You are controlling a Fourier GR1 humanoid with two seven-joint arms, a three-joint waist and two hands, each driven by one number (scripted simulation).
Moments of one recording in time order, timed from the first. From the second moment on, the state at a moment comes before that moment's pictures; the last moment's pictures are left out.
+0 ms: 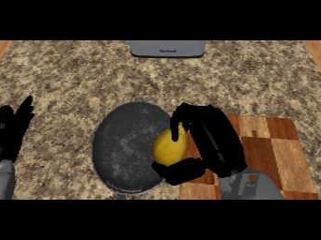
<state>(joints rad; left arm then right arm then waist) -0.13 0.33 0.18 -1.33 -0.13 0.03 0.25 -0.34 -0.06 0.47 -1.79 0.81 0.08 0.41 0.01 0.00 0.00</state>
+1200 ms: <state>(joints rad) -0.22 0.30 0.14 -1.31 -0.15 0.01 0.26 -0.79 0.00 0.83 -0.86 0.10 -0.51 0.23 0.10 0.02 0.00</state>
